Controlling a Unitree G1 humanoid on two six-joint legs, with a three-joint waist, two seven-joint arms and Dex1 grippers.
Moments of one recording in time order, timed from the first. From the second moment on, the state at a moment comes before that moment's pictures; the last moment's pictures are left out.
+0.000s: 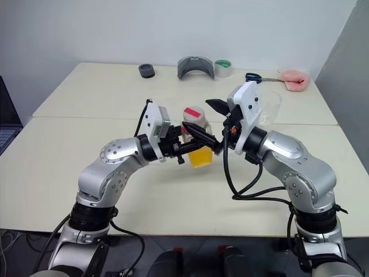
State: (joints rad) left arm -0.58 0.39 -0.11 -0.22 -0.46 0.48 -0.80; right arm -0.62 -0.44 0.02 -0.54 0.69 0.81 0.41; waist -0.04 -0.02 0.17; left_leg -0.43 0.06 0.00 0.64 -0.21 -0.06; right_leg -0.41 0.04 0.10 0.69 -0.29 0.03
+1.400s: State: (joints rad) left arm -0.60 0.39 -0.11 -0.22 -0.46 0.49 -0.80; right arm -0.63 -0.39 -0.01 -0.51 0.81 0.81 0.44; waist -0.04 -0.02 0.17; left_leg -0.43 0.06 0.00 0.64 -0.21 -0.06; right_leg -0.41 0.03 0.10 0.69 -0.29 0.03
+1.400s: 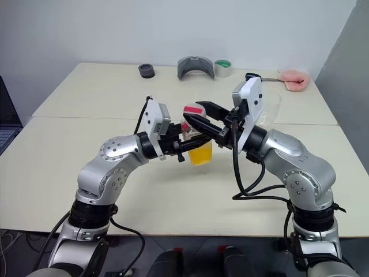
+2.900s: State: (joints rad) left arm -0.51 0.54 -0.06 -0.35 -0.61 0.62 -0.85; right arm -0.35 -0.60 -0.26 -0.46 0.76 0.80 0.52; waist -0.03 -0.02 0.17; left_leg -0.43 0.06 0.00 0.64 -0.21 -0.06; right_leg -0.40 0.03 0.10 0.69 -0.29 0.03
